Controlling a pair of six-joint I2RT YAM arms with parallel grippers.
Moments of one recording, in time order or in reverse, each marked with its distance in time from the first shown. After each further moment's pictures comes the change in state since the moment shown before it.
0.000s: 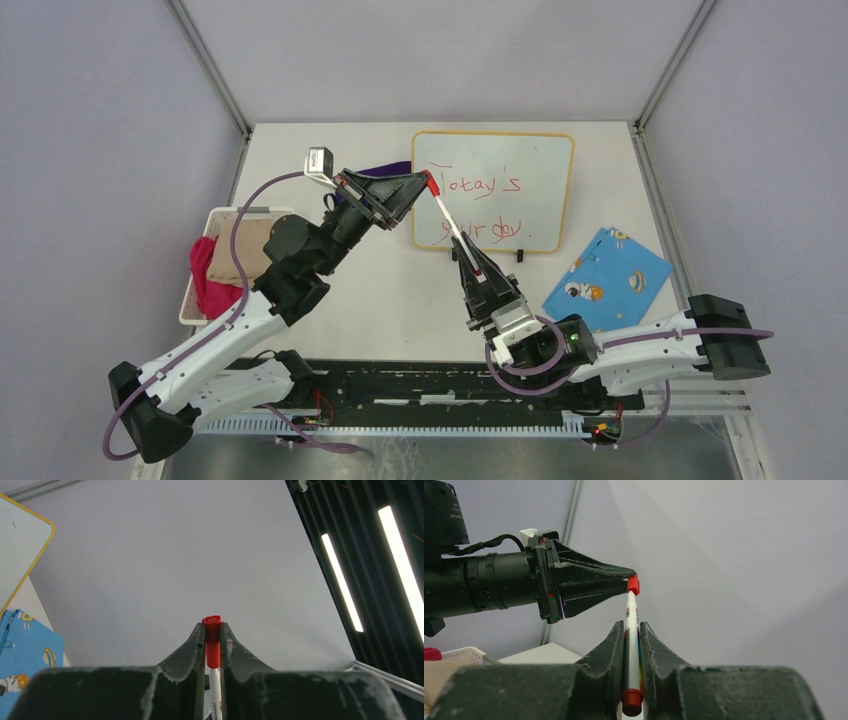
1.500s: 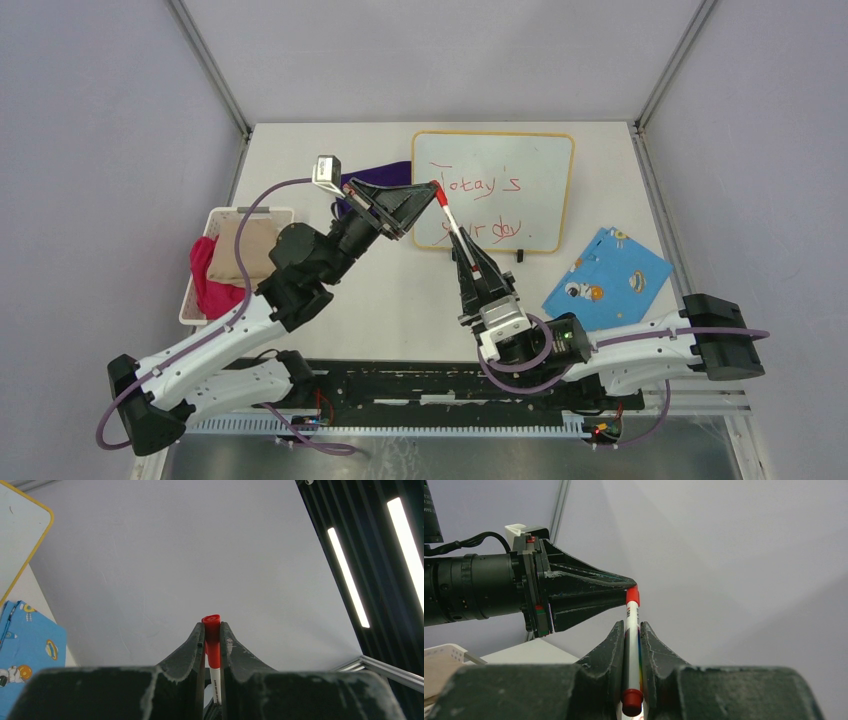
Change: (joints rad) left arm -0.104 -0.008 -0.010 -0.014 -0.069 0.047; right arm -0.017 0.040 0.043 0.004 0.028 -0.054
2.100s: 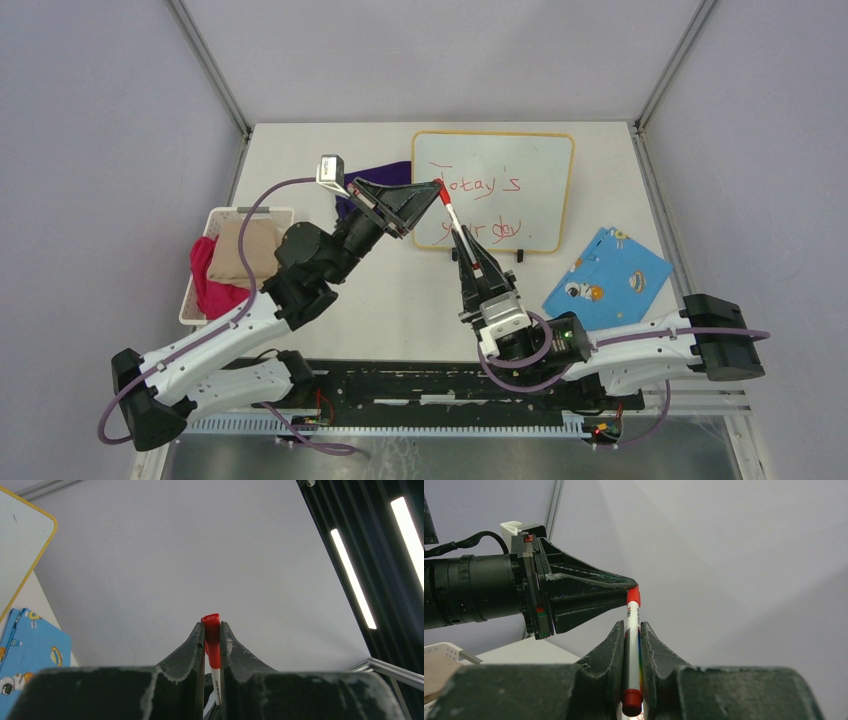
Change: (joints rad) left arm -0.024 0.027 0.000 0.031 -0.031 0.030; right arm -0.012 0.000 0.000 0.002 0.015 0.000
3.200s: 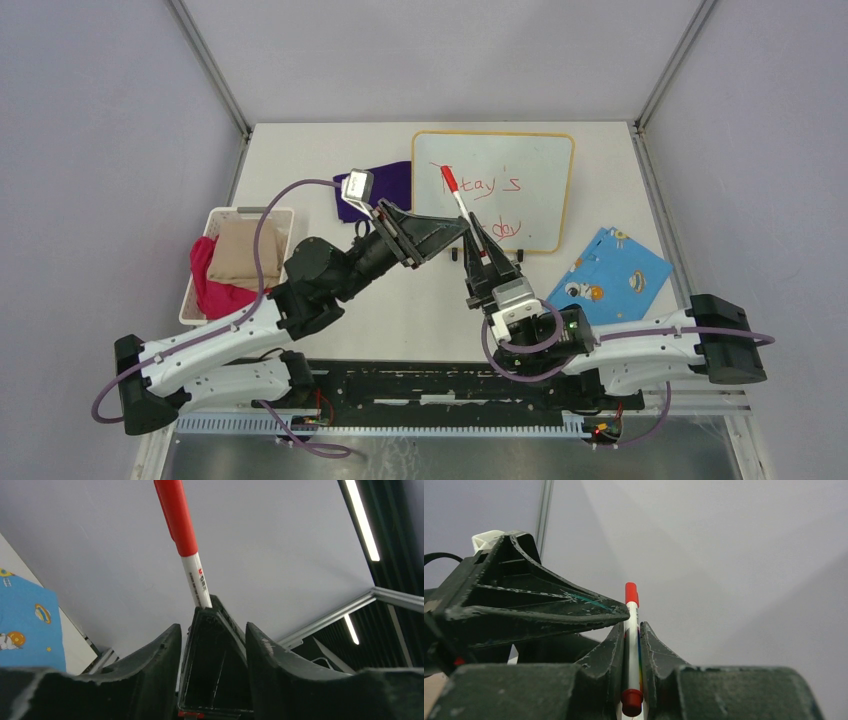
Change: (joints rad) left arm -0.157 0.003 0.008 -0.002 0.042 0.121; right arm -0.056 -0.016 0.018 -0.001 -0.027 0.058
